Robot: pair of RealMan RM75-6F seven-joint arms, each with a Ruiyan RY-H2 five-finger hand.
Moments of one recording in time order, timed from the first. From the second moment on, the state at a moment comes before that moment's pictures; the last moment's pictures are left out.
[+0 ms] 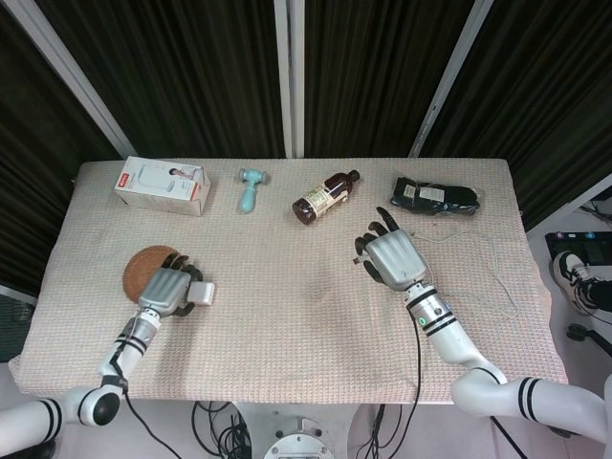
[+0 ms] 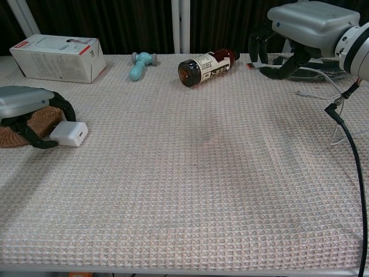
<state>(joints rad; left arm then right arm) -0.60 -1.47 -0.10 -1.44 1.10 0.91 0.36 0.73 -1.45 0.19 -1.56 -1.24 1.08 -0.44</state>
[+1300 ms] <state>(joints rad) -0.77 -1.49 -0.31 -1.75 0.70 1.13 0.66 0.95 -1.66 0.35 -1.60 -0.82 1.03 -0.66</state>
